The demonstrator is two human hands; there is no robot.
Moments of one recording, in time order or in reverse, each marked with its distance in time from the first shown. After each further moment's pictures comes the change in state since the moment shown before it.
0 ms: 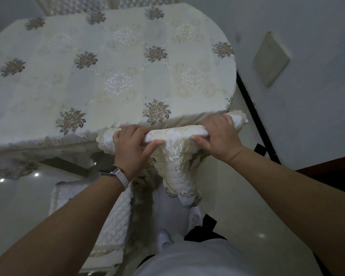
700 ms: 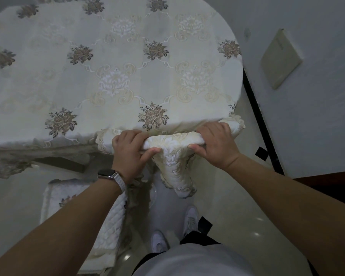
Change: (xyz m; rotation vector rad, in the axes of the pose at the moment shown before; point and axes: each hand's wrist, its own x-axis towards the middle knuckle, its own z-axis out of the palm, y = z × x) left_hand 0.026 -0.021 0.048 0.021 -0.016 0.052; right_hand 0.014 0.042 0.043 -0.018 -0.004 -0.081
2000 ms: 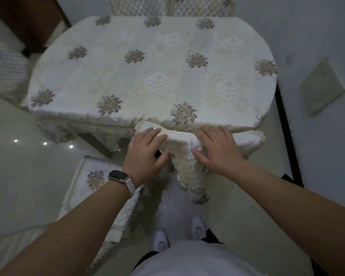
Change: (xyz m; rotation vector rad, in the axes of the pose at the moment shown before) left_hand -0.070 0.051 -0.077 0.174 -0.118 -0.129; right_hand 0.002 -0.073 -0.050 0.056 -0.391 -0.135
